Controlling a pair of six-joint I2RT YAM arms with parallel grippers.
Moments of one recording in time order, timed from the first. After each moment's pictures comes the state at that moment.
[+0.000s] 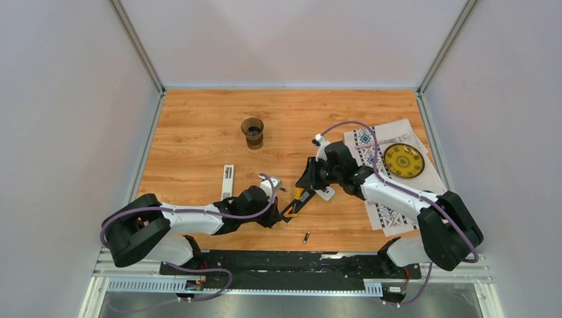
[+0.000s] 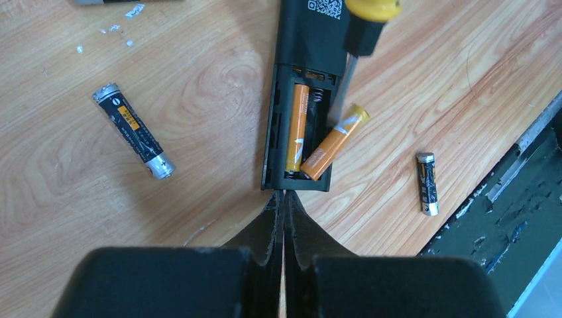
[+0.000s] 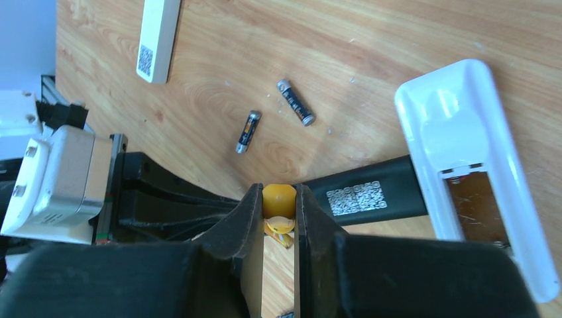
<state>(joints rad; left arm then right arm) -0.97 1.34 0.38 0.27 0.04 -0.52 0.63 1.38 0.75 -0.05 -0.33 0.58</state>
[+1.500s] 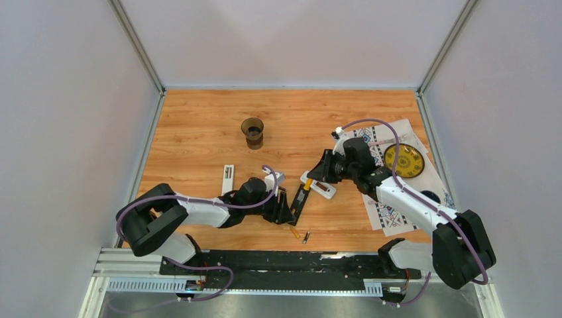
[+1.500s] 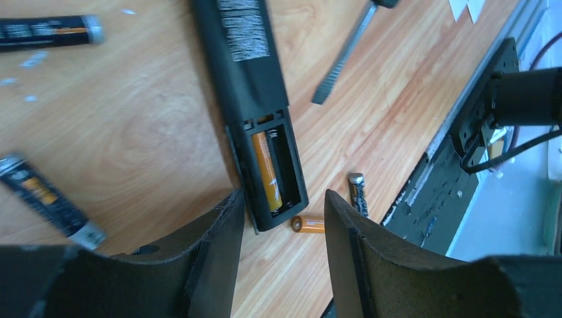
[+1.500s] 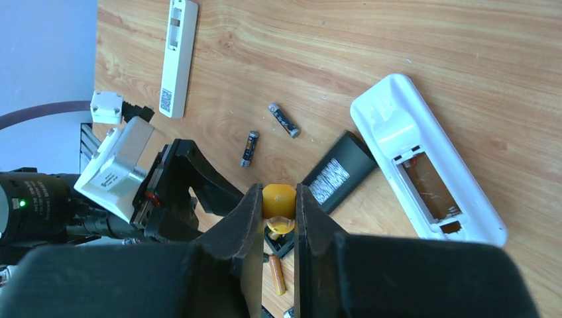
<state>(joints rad) -0.88 1.46 0.40 0.45 0.30 -0.62 0.50 1.24 0.72 -0.10 -0.37 0.62</state>
